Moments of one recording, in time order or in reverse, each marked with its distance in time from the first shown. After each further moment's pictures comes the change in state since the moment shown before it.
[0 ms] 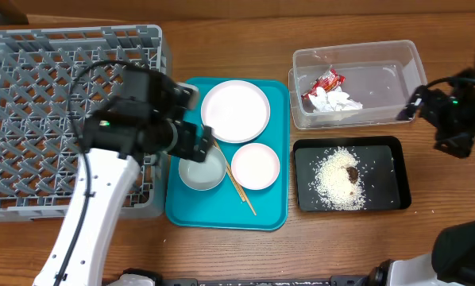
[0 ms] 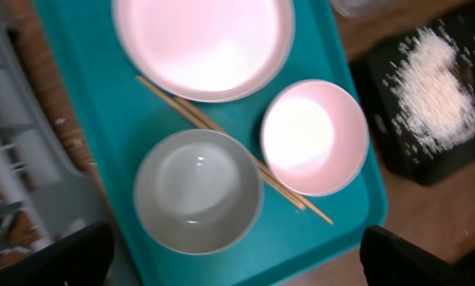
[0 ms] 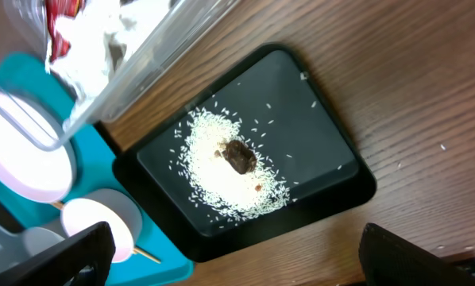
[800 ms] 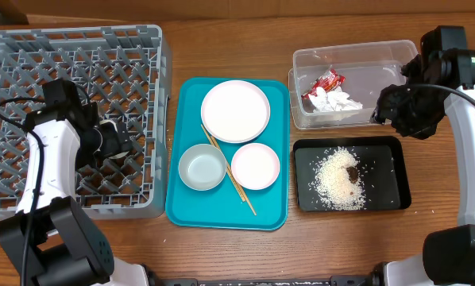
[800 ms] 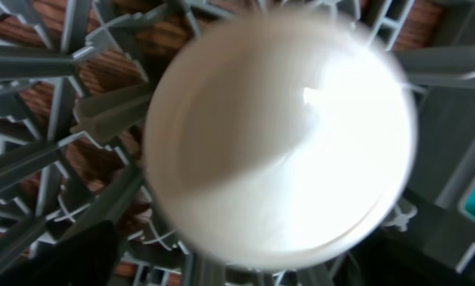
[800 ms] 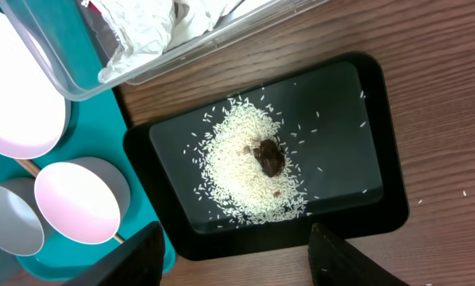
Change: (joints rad) left arm 0.563 0.297 -0.084 0.129 -0.201 -0.089; right arm 0.267 0.000 0.000 0.053 0.089 -0.024
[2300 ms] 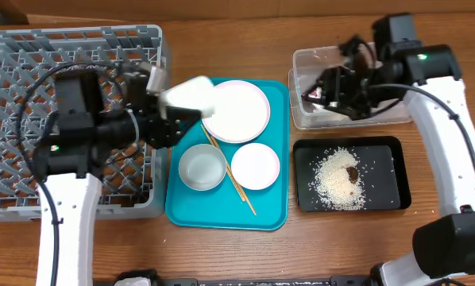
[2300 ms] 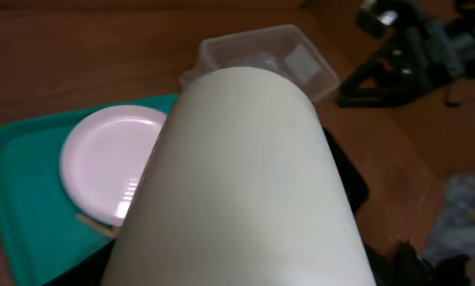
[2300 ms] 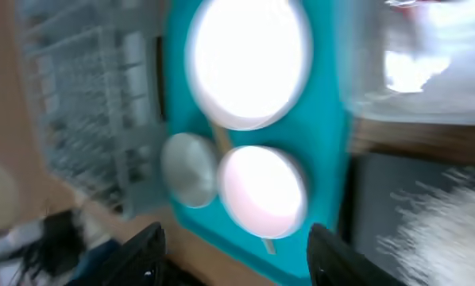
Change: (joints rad) left arm -0.253 -0.419 -0.001 0.152 0.808 0.137; right arm 0.182 0.056 0.000 0.245 -0.441 0.016
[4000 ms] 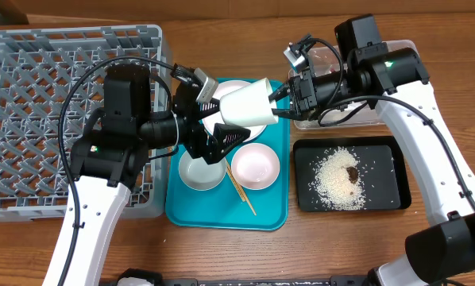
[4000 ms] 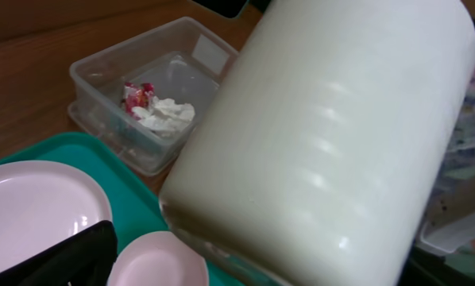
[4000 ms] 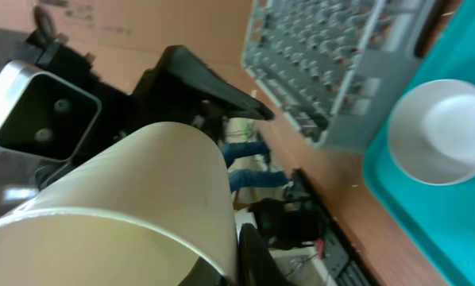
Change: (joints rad) left arm -0.273 -0.009 -0.003 0.133 0.054 -0.014; right arm 0.170 0.000 0.000 0.103 -0.674 -0.056
